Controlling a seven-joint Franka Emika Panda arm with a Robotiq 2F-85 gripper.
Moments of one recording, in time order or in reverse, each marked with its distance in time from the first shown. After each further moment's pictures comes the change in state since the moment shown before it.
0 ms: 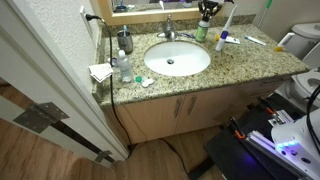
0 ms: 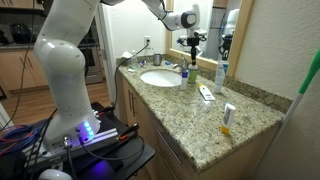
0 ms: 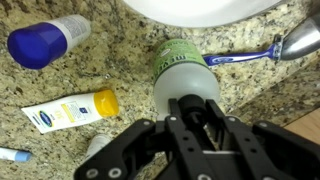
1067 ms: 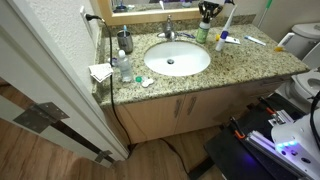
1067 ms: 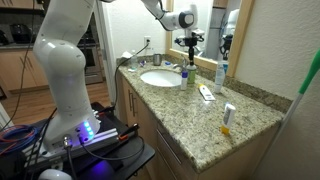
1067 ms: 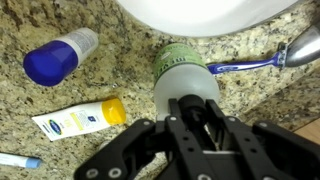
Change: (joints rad) arm 0.015 -0.043 -0.002 -0.068 -0.014 0.017 0.039
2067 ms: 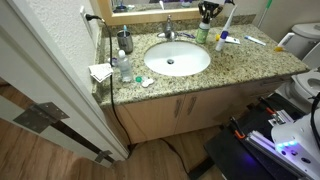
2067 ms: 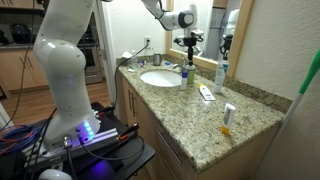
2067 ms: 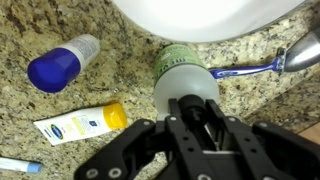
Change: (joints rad) arm 0.000 -0.008 0.004 -0.010 0.011 -0.008 0.000
